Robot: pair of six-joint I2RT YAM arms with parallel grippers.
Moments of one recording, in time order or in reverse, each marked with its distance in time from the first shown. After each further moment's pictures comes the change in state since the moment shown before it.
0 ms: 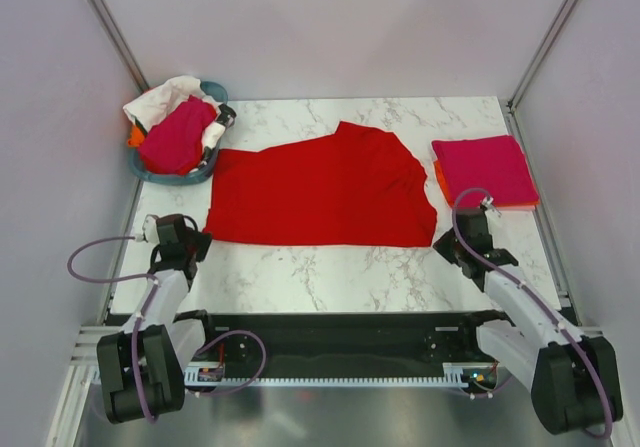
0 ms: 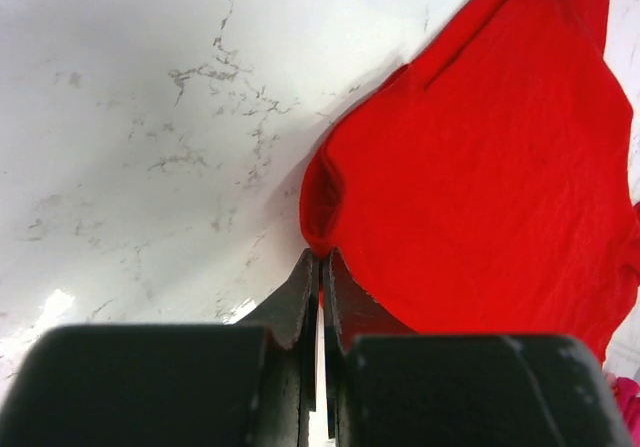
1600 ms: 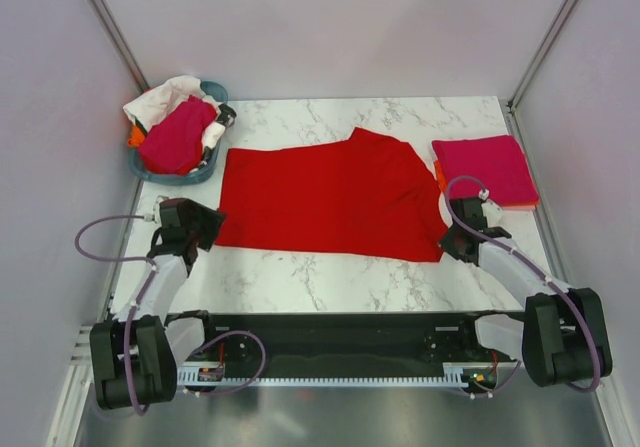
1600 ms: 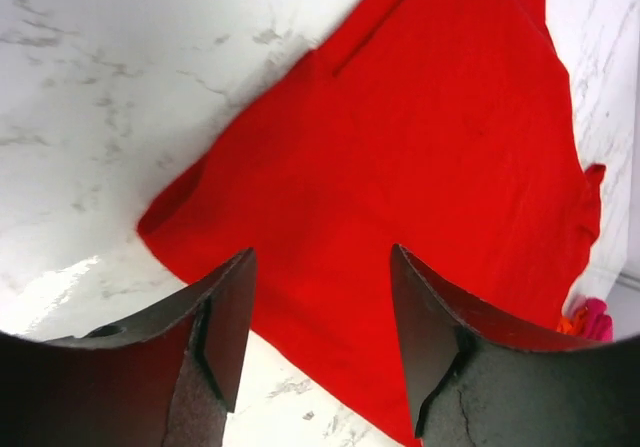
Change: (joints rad) left arm -0.062 0.058 0.133 -0.077 0.098 0.010; right arm -0.047 0.278 0.147 -0.090 0.082 -0.087
